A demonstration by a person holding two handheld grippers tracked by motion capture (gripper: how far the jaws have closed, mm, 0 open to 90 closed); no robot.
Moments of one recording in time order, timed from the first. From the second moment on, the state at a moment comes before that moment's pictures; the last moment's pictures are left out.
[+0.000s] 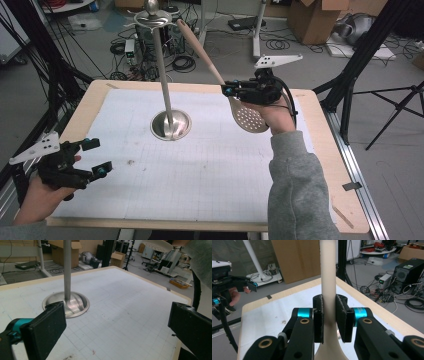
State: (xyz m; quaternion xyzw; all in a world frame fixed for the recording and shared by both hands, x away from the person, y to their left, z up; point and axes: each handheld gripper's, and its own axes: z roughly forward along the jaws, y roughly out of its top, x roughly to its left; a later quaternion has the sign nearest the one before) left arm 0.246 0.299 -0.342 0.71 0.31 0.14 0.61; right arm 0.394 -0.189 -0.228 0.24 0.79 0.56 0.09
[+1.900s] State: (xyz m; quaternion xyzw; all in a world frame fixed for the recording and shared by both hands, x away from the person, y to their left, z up) left arm 0.233 0.302 -0.345 0.73 0.30 0.13 0.60; right arm 0.420 -0.124 -0.255 0.23 0.82 0.53 0.09
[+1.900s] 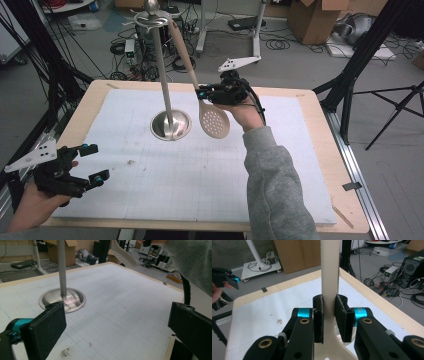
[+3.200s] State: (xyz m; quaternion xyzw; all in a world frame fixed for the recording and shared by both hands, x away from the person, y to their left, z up) left arm 0.228 0.306 -0.342 0.72 0.30 0.13 0.62; right arm 0.437 -0.088 -0.272 0.23 0.82 0.51 0.12
